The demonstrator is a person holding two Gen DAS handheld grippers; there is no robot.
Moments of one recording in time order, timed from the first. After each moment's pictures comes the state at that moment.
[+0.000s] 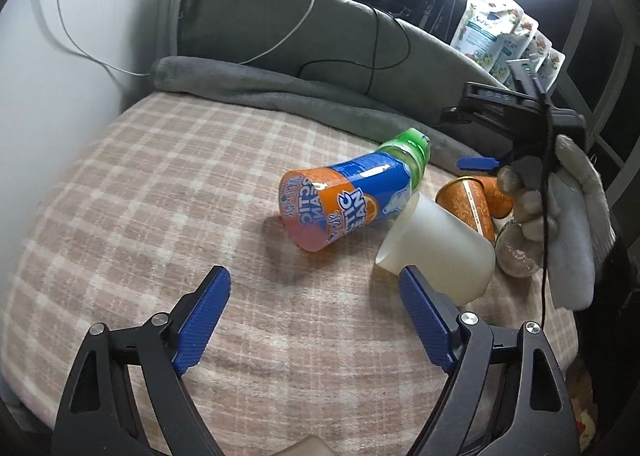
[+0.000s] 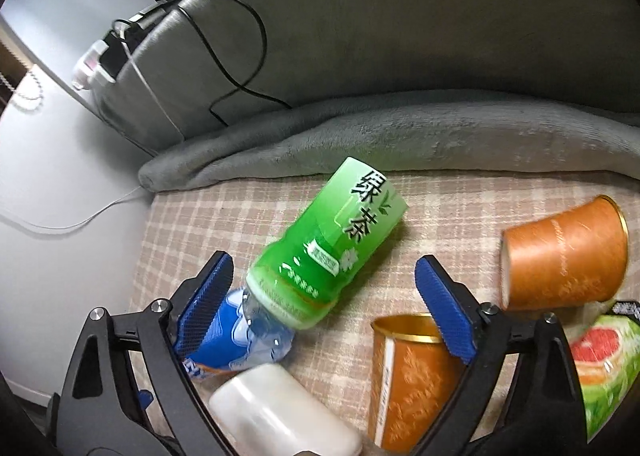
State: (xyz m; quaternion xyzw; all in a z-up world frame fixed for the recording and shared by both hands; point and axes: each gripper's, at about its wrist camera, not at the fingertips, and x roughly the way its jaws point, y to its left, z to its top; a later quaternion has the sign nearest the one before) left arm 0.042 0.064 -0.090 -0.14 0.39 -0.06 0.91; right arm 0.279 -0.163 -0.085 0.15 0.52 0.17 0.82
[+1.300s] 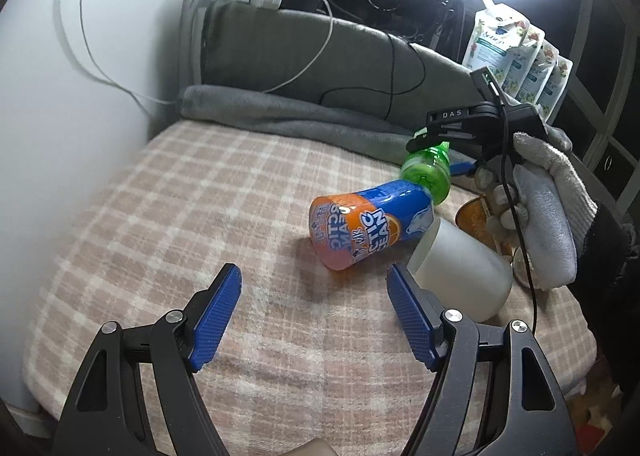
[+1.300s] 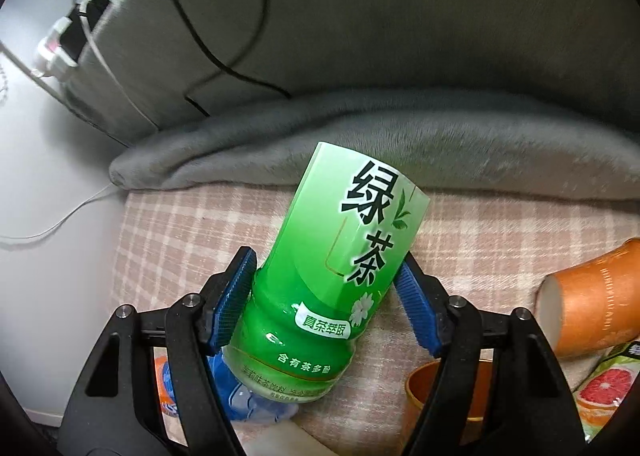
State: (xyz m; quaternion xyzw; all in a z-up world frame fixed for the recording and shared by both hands) left arm 0.036 0.074 -0.076 -0.11 0.35 -0.02 0.93; right arm 0.305 -0.131 -0.095 0.11 0.53 0.16 0.83
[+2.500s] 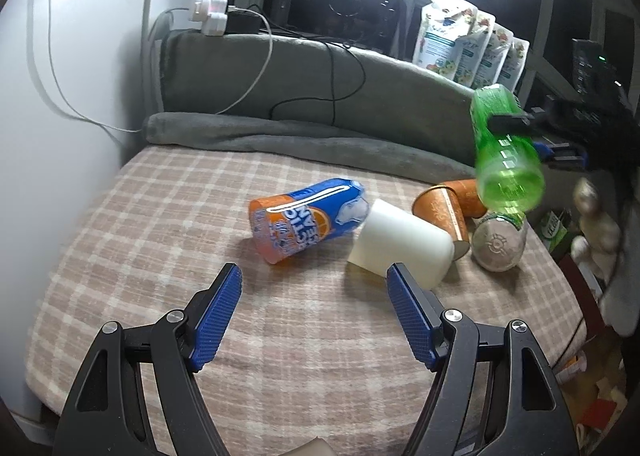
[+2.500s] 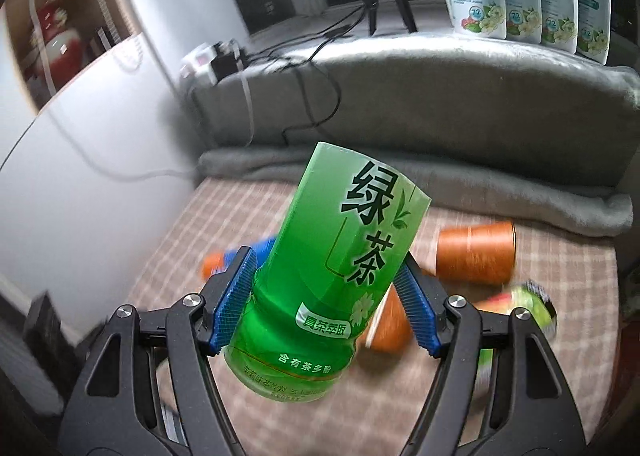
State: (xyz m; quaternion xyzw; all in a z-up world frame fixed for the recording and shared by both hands) left arm 0.012 0.028 -0.056 -0.08 0.34 -0.07 0.94; right arm 0.129 -0.219 0.002 0.05 0.40 0.25 0.88
